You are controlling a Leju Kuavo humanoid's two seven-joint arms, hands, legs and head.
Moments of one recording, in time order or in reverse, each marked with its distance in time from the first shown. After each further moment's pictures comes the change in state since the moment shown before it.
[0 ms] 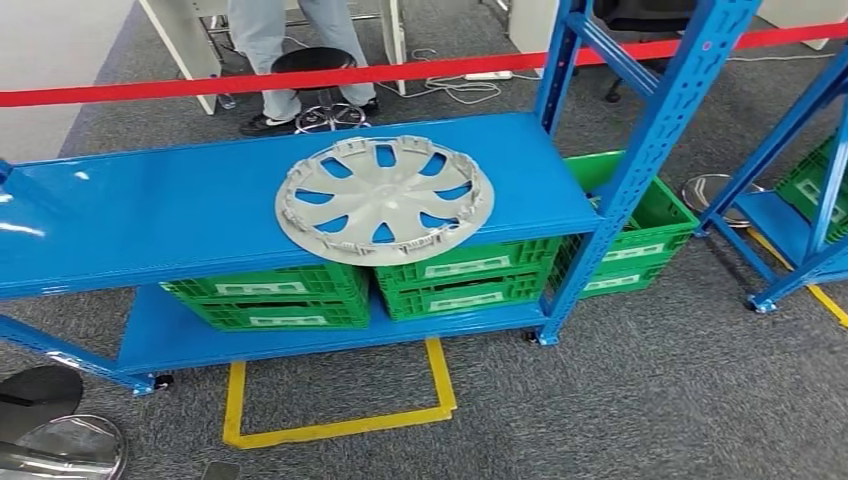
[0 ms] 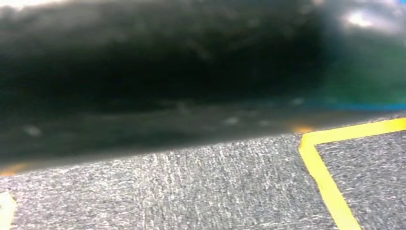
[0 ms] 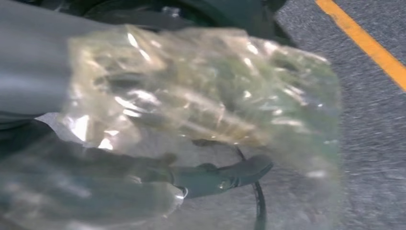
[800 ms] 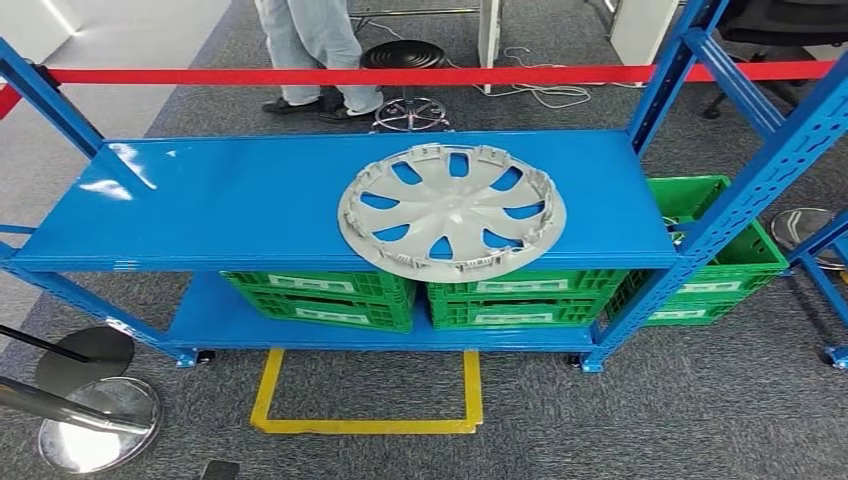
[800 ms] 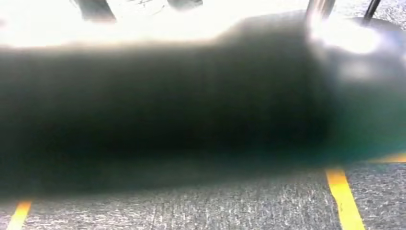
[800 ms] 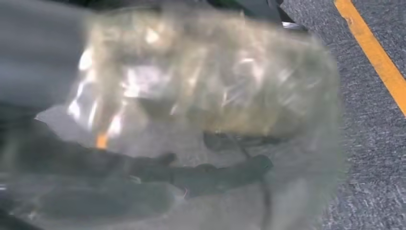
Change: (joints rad) left arm 0.000 0.000 0.005 0.000 -0.002 0.005 0.007; right arm -0.007 -0.001 0.001 0.002 -0.017 -0.022 0.010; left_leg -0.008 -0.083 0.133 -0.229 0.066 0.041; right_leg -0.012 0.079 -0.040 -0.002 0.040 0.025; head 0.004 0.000
